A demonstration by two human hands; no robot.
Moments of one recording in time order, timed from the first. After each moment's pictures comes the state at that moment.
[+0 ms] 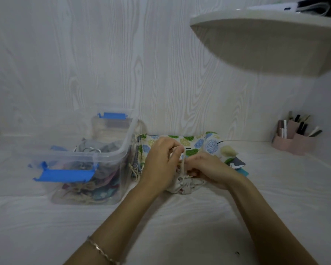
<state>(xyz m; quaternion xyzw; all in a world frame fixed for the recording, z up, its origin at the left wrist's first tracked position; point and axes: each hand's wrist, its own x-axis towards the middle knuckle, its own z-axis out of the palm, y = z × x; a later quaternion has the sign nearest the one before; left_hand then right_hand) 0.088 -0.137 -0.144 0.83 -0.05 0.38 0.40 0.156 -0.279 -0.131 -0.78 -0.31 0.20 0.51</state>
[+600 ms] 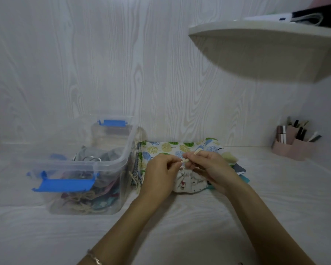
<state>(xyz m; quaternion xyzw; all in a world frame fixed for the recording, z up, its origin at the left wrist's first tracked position) 0.086 -0.138 -0.148 0.84 0.03 0.32 0.43 0.166 -0.278 -0.135 -0.67 -0.21 0.16 0.70</state>
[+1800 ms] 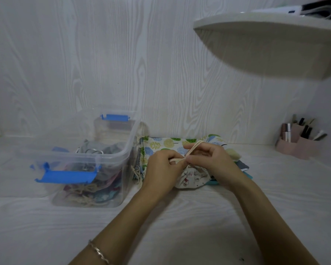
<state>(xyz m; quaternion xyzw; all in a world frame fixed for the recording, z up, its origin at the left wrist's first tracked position) 0.092 -0.136 -0.155 0.82 0.03 0.31 0.49 0.157 -0.284 -0.125 -0.73 -0.30 0.09 0.61</state>
